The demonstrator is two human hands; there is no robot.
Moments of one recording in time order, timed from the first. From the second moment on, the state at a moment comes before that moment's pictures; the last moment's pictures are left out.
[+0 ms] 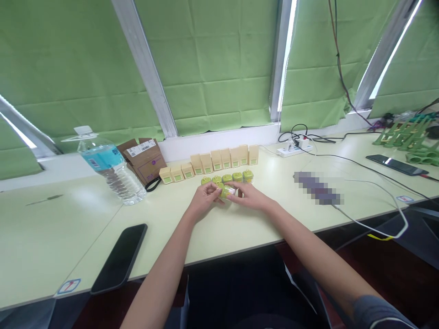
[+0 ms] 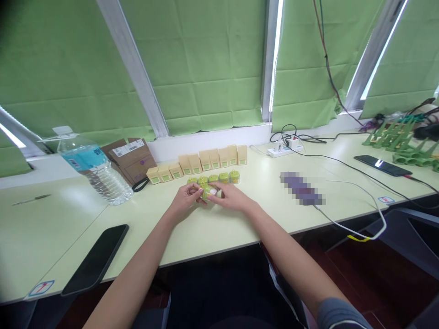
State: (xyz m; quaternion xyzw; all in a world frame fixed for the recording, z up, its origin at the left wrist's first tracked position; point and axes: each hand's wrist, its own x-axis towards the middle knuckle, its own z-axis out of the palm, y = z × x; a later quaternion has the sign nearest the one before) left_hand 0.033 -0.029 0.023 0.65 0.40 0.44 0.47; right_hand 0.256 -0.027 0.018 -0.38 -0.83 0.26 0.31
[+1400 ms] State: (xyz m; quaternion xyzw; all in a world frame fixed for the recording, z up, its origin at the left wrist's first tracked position) left_hand 0.018 -0.013 0.020 0.59 0.42 0.59 0.34; right_hand 0.262 -0.017 0.005 -0.38 -0.84 0.23 0.32
